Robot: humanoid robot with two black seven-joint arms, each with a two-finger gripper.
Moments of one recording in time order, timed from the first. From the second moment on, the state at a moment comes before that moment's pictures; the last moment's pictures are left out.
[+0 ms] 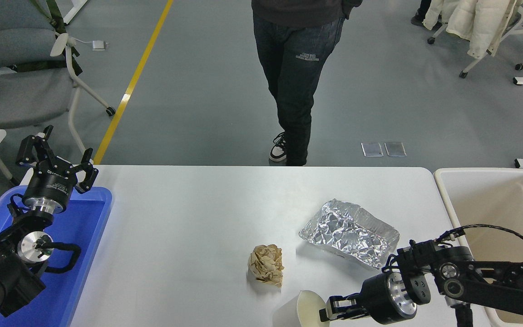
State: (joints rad) left arm -0.65 0.37 -0.67 -0.24 -0.07 -0.64 -0.64; right arm 0.86 -0.69 0.02 1.63 -0.95 0.36 -0.18
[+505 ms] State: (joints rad) left arm -0.65 0.37 -0.67 -0.24 -0.07 -0.64 -0.64; right arm 1.15 -0.94 0.11 1.73 -0.67 0.47 -0.18
